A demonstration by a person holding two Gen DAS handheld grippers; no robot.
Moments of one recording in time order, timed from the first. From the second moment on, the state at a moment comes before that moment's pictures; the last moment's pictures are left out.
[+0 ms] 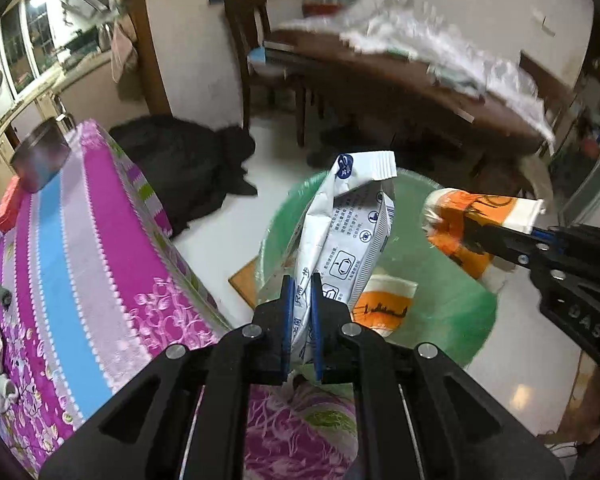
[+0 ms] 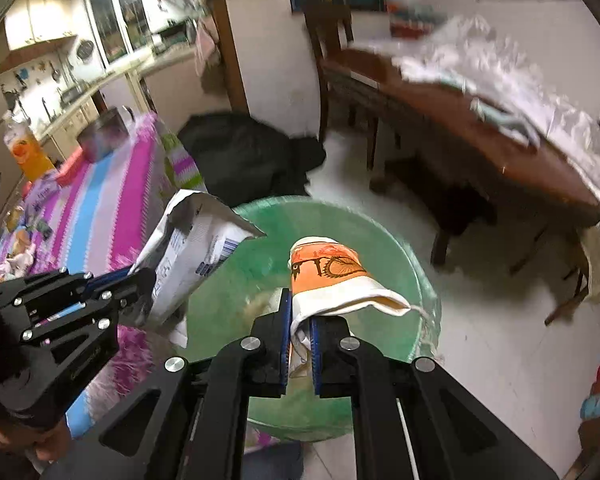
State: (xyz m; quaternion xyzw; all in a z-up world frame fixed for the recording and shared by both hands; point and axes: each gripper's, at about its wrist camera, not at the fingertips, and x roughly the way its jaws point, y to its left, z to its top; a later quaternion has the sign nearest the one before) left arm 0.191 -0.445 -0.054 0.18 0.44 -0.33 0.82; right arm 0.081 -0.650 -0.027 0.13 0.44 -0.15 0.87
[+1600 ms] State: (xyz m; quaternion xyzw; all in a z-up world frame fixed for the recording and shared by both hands) left arm 0.206 -0.441 -0.053 0.18 0.44 -0.30 0.83; right arm 0.071 -0.656 -0.041 0.14 0.45 -0.15 0.87
